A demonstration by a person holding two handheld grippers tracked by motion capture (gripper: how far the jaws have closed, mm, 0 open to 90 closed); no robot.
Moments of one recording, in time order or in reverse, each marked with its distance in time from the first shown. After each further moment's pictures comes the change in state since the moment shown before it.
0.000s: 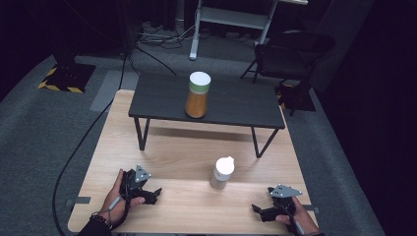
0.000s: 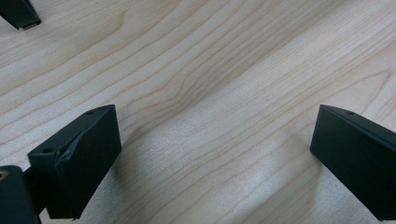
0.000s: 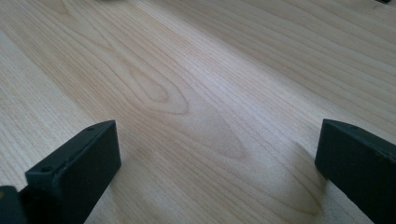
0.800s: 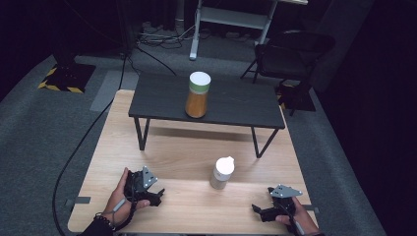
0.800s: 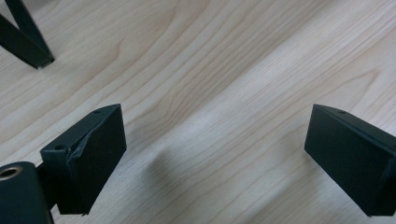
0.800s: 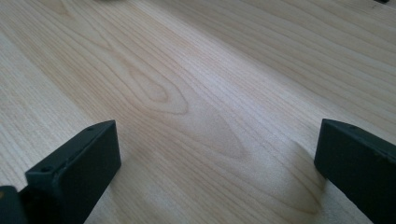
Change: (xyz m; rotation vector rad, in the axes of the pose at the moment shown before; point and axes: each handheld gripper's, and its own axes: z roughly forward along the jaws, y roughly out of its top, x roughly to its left) left arm -0.031 0.009 -0.003 0.011 0.093 0.120; right arm 0.001 0.000 0.000 -0.001 -0.005 0.002
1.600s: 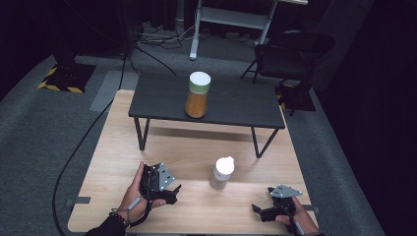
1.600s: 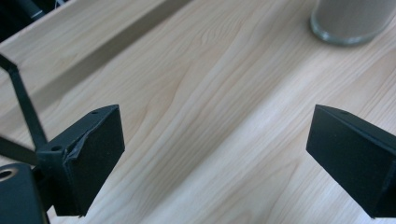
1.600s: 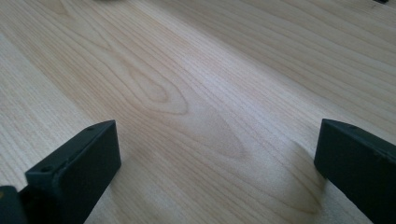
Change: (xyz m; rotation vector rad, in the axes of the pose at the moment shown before) left arm -0.032 0.022 -0.014 -0.145 0.010 0.102; right arm 0.000 0.000 0.000 0.000 -0.002 0.001
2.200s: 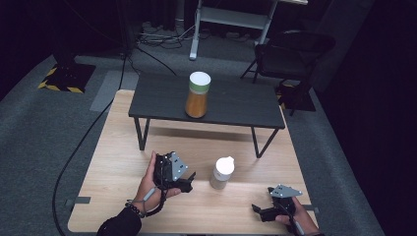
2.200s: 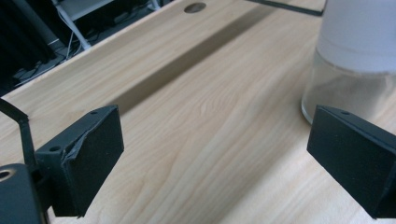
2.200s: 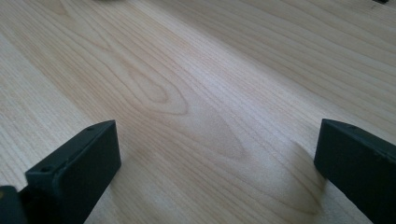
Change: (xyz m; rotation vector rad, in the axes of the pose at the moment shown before) left arm -0.018 0.034 0.010 -0.122 0.023 -0.027; right arm 0.000 0.000 0.000 0.000 -0.001 0.000
